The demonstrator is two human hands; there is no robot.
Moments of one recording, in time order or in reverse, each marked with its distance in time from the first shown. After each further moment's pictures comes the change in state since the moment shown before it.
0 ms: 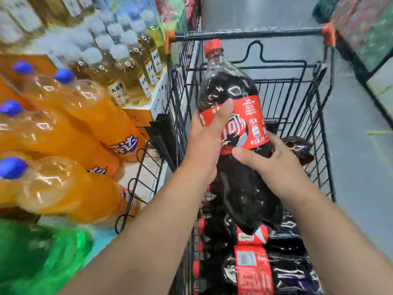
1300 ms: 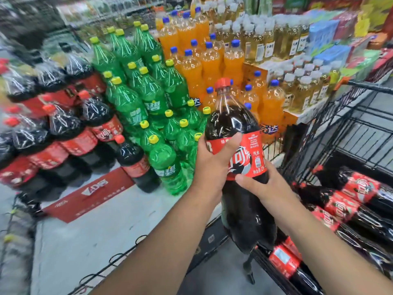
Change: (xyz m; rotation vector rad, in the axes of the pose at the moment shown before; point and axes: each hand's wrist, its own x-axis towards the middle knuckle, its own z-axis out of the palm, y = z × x) left_hand -0.392 0.055 -0.066 -0.115 0.737 0.445; right_hand -0.276 -0.055 0.077 0.008 -0.894 -0.019
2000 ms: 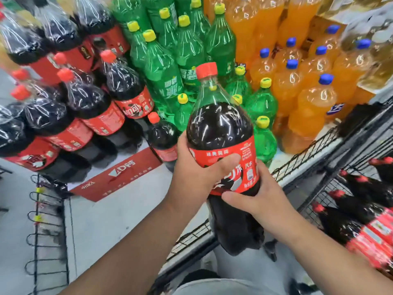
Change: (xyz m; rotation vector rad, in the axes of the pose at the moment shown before) left_hand 0.040 0.038 -0.189 0.230 0.034 0.054; right_hand 0.060 0.044 0.158 -0.054 -0.162 0.061
